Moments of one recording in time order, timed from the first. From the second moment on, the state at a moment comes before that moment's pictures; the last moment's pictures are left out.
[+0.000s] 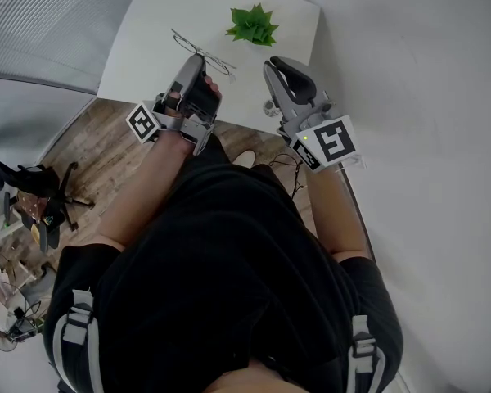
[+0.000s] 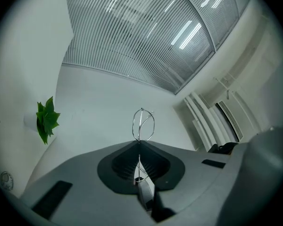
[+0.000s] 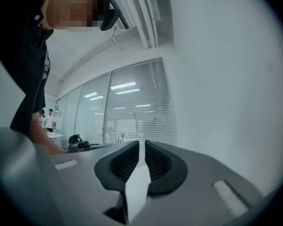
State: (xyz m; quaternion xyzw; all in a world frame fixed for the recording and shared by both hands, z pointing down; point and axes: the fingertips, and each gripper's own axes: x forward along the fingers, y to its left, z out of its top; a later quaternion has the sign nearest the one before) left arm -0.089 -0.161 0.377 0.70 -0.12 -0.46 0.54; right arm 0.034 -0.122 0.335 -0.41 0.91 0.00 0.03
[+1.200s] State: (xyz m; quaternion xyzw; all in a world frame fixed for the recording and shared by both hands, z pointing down) left arm -0.084 -0.158 0.392 0.70 -0.12 -0.43 0.56; right arm 0.072 -0.114 0.386 -0.50 0.87 0.00 0.02
